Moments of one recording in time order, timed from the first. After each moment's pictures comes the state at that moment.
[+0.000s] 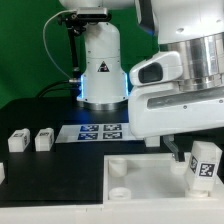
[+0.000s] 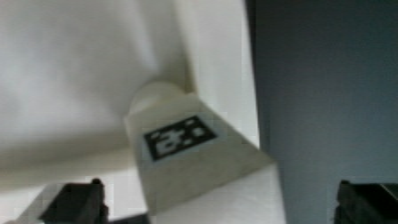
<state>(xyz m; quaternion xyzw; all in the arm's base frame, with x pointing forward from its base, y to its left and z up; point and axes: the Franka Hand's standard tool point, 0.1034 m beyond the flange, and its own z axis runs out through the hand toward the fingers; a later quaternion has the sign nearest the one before) 0.641 0.128 0.083 -1.00 0.00 -0.04 0.08</state>
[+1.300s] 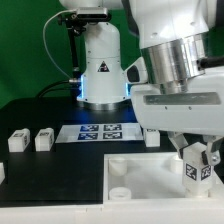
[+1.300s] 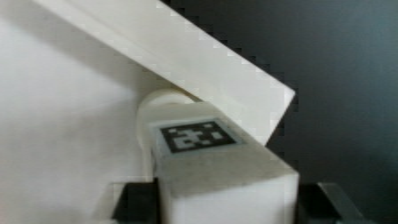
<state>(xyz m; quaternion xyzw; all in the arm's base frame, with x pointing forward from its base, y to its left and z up) 0.647 0.112 0.082 -0.84 0.53 -0.01 0.13</state>
